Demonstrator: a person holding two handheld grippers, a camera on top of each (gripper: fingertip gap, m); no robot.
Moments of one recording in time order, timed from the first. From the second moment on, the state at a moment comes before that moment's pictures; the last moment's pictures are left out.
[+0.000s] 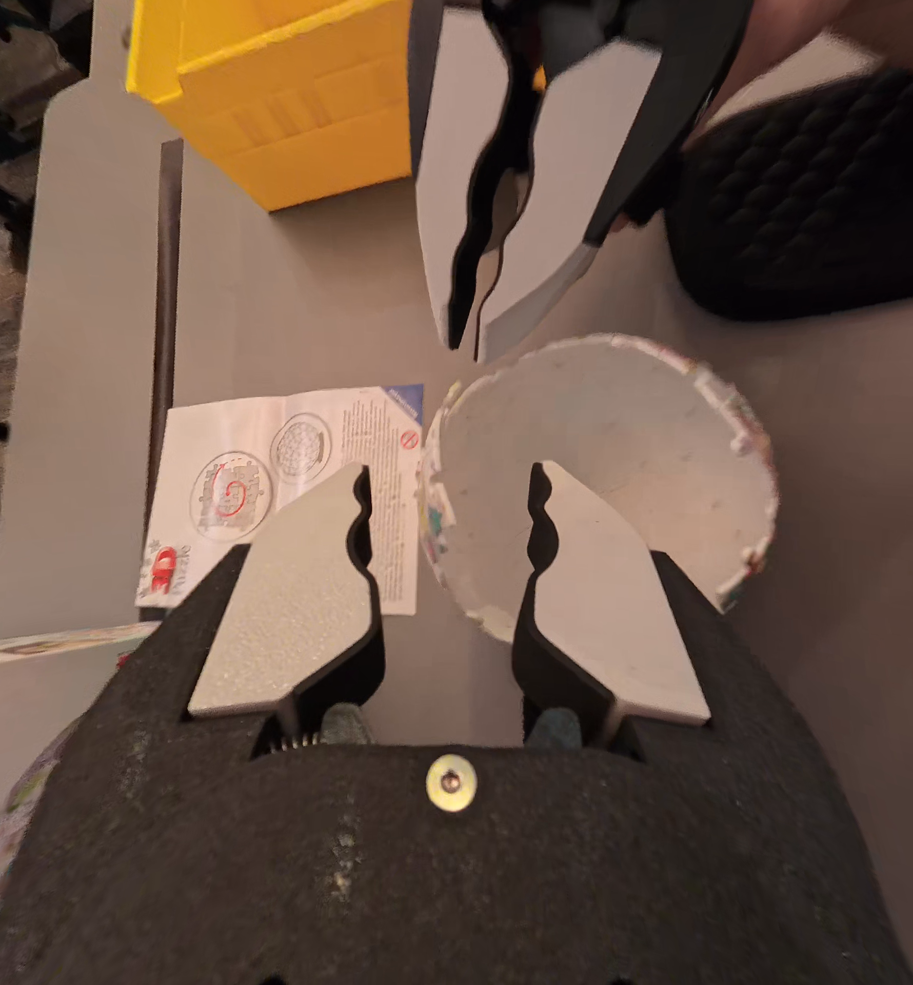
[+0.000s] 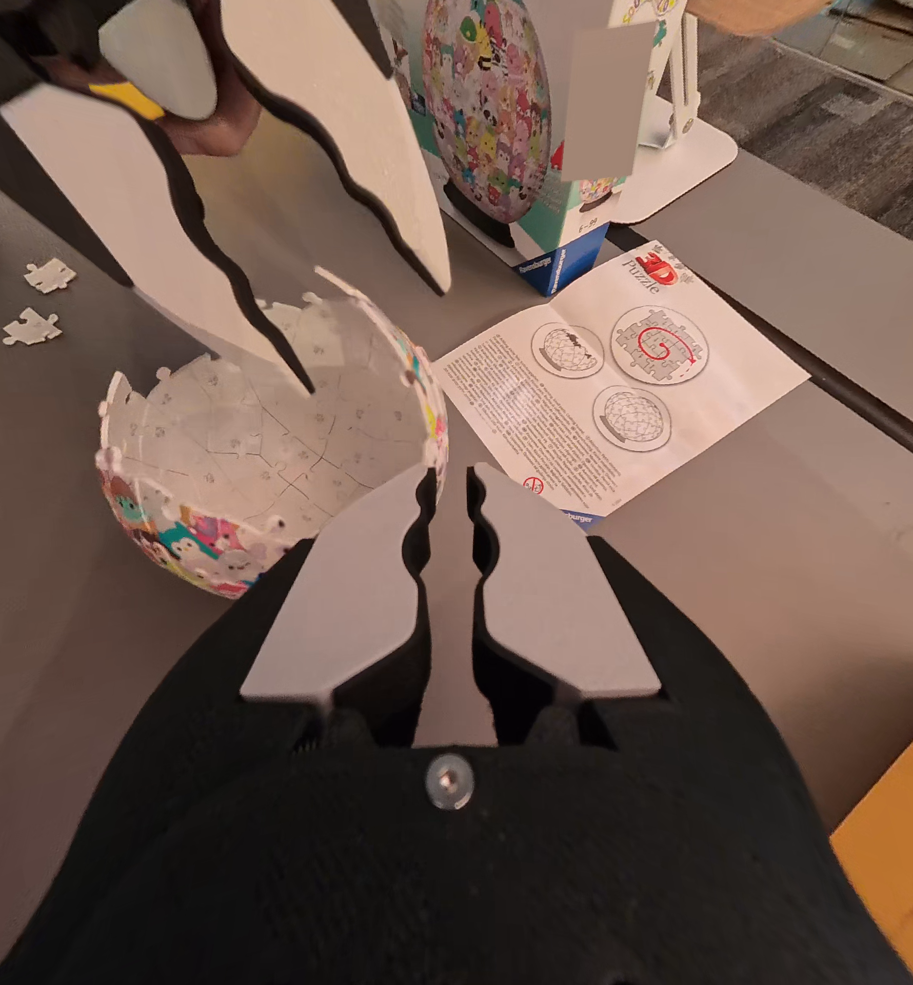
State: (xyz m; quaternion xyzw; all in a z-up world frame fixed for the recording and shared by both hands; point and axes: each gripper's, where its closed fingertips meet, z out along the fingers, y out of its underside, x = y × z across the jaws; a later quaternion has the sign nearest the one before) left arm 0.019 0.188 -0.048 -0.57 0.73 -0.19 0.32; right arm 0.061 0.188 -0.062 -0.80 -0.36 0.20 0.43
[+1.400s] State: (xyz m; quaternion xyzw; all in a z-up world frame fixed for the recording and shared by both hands) left arm 0.046 0.188 -0.066 -0.29 0.92 0.17 0.21; right arm 0.092 0.172 -0.072 -0.77 -0.29 0.24 0.51
